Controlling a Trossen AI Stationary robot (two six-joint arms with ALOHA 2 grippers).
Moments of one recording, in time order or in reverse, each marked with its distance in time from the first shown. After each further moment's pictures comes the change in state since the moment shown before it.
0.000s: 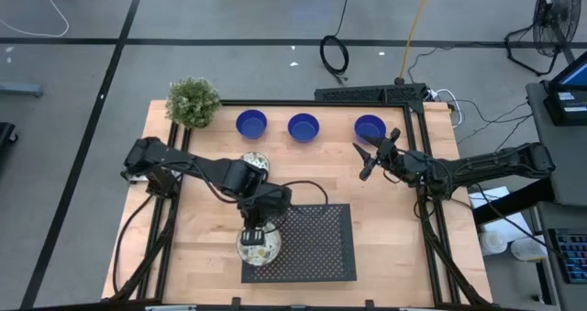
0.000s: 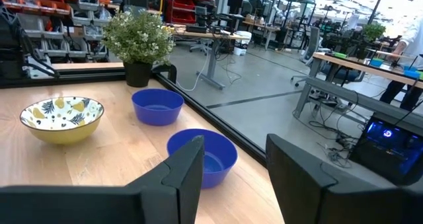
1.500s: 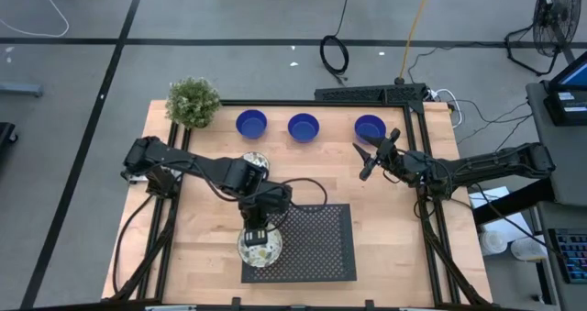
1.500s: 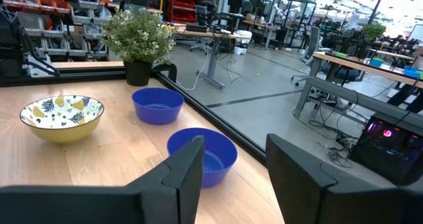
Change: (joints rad) left arm 0.006 -0.009 -0.011 0.046 0.041 -0.092; right arm 0.000 0.000 0.000 -0.004 -0.001 0.000
